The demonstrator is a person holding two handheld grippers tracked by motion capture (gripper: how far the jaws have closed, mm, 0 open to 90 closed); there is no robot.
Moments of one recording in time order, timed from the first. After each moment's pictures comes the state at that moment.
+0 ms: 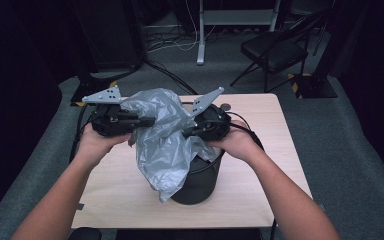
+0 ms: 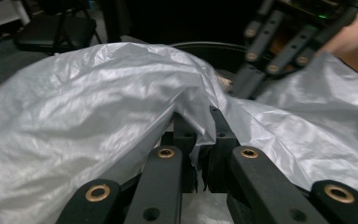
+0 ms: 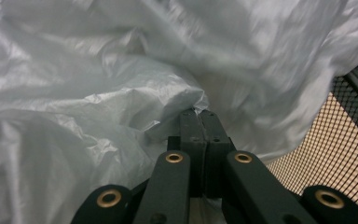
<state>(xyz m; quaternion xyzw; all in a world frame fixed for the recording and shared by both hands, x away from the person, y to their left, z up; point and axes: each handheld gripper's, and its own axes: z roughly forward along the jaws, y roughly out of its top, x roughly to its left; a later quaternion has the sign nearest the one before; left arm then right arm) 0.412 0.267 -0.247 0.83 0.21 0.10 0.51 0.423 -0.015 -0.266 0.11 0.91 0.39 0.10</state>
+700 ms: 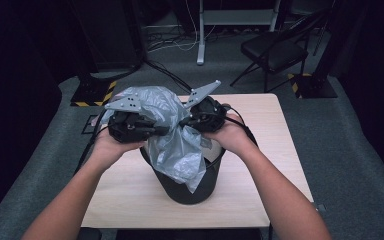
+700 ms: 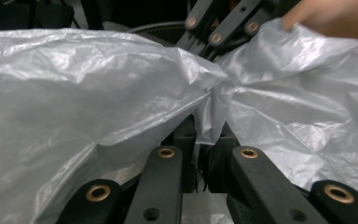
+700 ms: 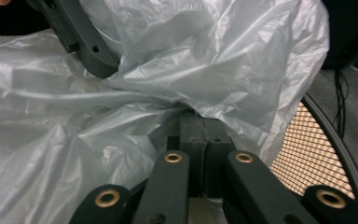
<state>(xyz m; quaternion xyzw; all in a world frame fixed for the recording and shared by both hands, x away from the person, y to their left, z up) 0.411 0.235 -0.261 0.86 0.18 0.08 0.47 0.439 -0.008 -0.262 0.13 0.89 0.41 0.14</state>
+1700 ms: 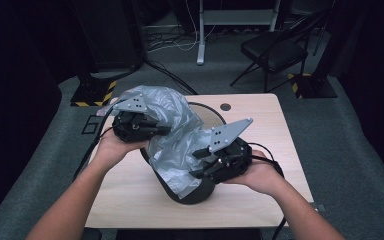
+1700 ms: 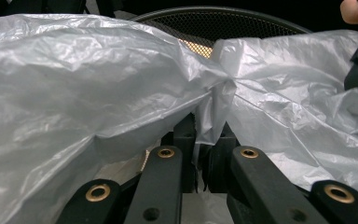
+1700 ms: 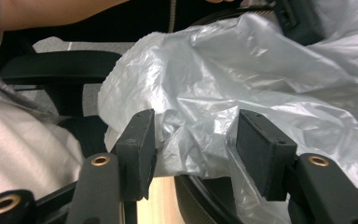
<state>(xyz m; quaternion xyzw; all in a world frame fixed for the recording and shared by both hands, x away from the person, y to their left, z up) 0.415 0.227 -0.267 0.86 0.20 0.10 0.46 0.343 -0.051 -0.269 0.06 0.89 0.45 0.06</state>
